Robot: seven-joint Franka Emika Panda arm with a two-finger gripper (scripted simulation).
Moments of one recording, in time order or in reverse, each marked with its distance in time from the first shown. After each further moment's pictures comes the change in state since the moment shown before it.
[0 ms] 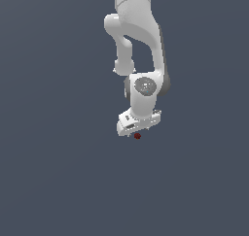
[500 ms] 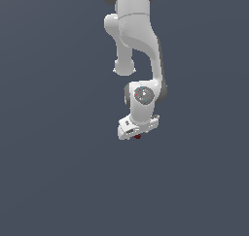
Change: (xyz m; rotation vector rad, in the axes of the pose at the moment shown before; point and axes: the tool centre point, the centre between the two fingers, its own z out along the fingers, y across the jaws) arm -0.001 -0.001 0.040 0.000 -0.001 -0.006
